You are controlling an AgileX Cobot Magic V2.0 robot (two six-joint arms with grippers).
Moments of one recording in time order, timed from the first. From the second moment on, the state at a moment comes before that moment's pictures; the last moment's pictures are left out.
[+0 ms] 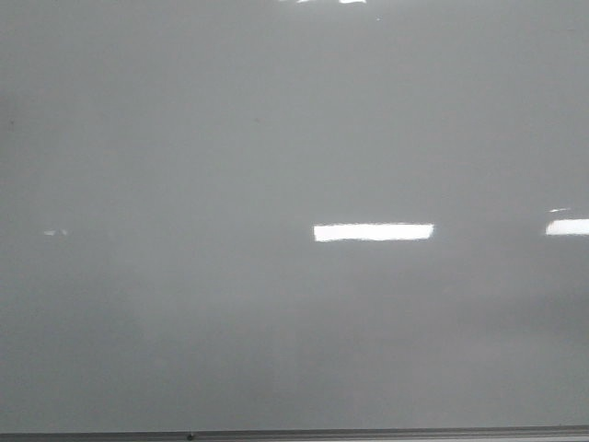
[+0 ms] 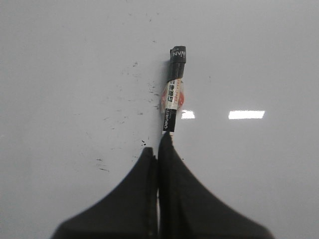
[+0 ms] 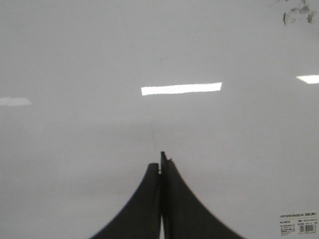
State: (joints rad) left arm 0.04 0.00 0.01 -0.06 0.16 0.07; right arm -0.04 -0.01 0.03 0.09 0.20 0.01
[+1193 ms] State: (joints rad) left arm 0.04 0.00 0.01 0.11 0.16 0.08; right arm -0.04 -0.01 0.03 0.09 0.20 0.01
